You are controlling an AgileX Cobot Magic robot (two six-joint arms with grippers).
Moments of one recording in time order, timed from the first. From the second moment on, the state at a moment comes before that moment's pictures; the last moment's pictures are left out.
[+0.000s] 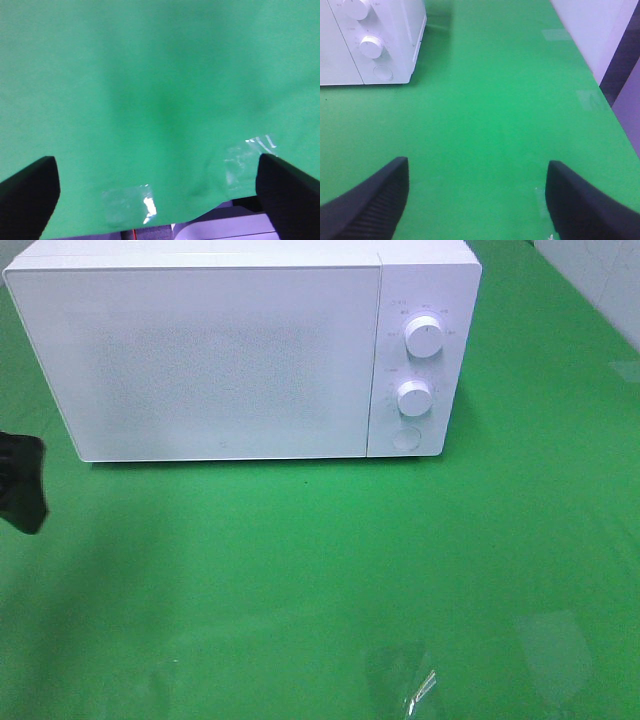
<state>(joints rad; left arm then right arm) -0.35 1.36 -0.92 0.06 1.00 -0.22 0.06 0.00 -0.50 -0.13 0.97 0.19</state>
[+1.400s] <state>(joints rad) -0.03 0.23 -0.52 0.01 1.09 -0.05 0.06 0.00 -0.50 -0.13 0.97 0.19</state>
